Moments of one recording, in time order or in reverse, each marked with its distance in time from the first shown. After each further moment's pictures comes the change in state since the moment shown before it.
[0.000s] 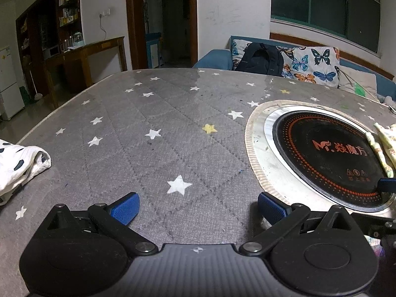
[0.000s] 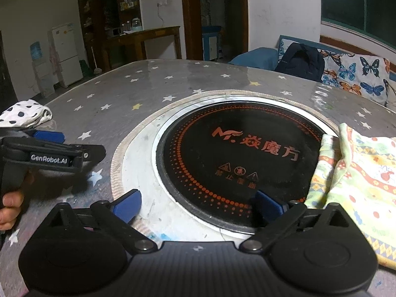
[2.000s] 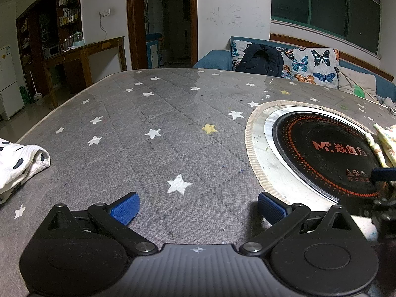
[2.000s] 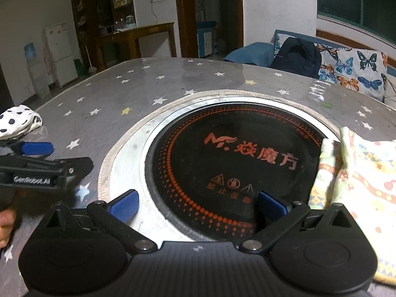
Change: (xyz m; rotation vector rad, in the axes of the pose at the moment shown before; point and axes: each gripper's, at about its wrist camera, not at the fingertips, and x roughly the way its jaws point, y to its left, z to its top) left arm -0.002 0.000 -0.001 -0.004 -0.002 -0.001; right arm 0.017 -0.012 0.016 0.014 0.029 -0.015
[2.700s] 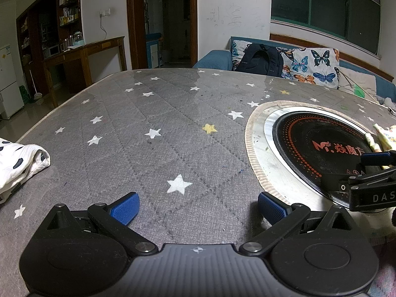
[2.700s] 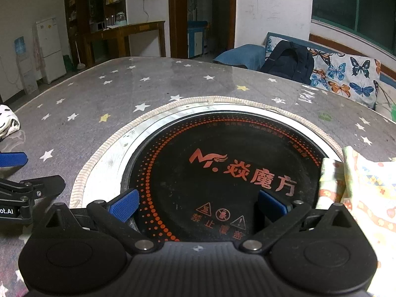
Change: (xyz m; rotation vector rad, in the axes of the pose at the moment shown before) left arm 0.000 0.000 0.000 0.000 0.000 0.000; right arm 0.030 0.001 0.017 -0.018 -0.005 -0.070
